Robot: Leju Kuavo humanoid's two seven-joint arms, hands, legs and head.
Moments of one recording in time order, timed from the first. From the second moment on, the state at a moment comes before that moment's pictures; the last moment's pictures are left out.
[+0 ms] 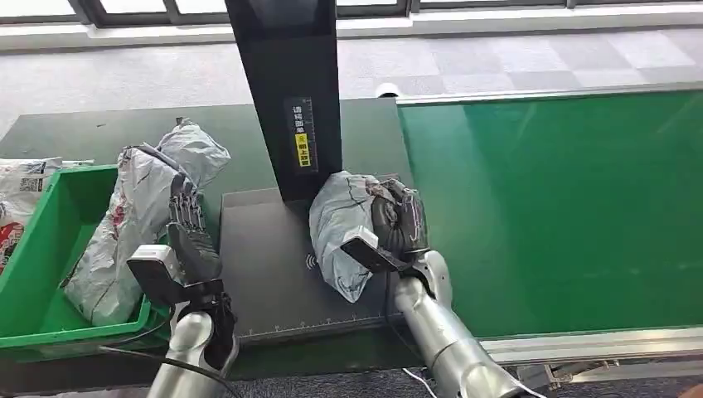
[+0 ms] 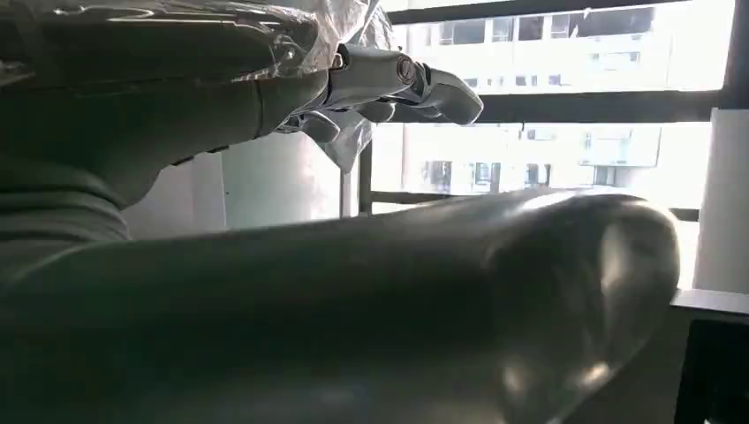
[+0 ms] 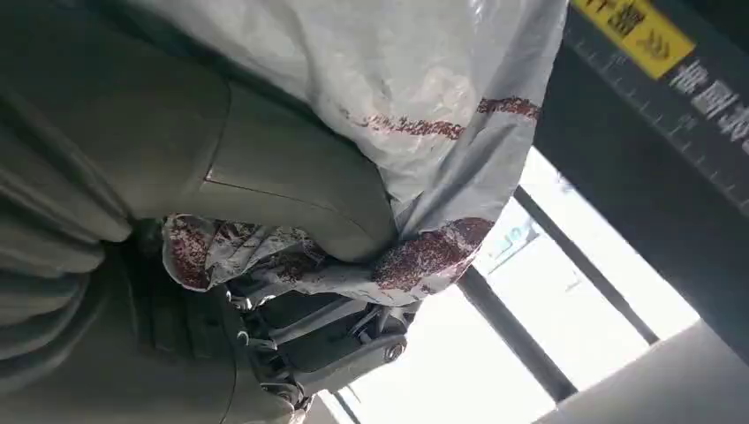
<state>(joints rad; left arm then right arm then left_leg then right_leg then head) -0.25 -0.25 -0.19 -1.16 0.02 0.48 -0.70 -0.49 0.30 0.06 -0.65 0.74 -0.68 -0.70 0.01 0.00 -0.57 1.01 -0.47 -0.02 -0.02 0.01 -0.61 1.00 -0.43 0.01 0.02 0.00</state>
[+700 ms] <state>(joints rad) -0.21 -0.26 -0.19 -1.18 -0.03 0.57 -0.70 -0.61 0.36 0.27 -0.52 0.48 -0.46 -0.70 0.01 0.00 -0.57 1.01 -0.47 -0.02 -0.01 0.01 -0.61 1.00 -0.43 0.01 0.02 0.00</state>
